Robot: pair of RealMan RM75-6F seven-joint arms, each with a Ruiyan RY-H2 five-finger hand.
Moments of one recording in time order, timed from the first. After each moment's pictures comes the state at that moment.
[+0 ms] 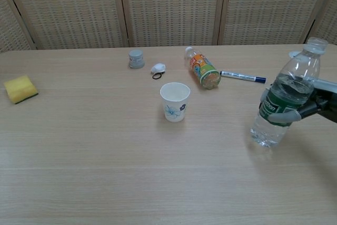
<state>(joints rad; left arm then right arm) -0.06 -0.96 -0.05 -1.81 1.45 1.49 0.05 0.57 -1.60 0.00 -0.98 -1.56 1.01 1.19</state>
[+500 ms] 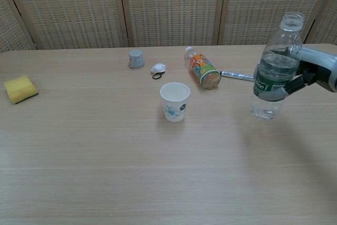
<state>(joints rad) -0.07 -0.95 -0.06 -1.81 1.44 1.48 0.01 0.61 -1.55 0.14 -1.16 -1.41 1.00 0.64</state>
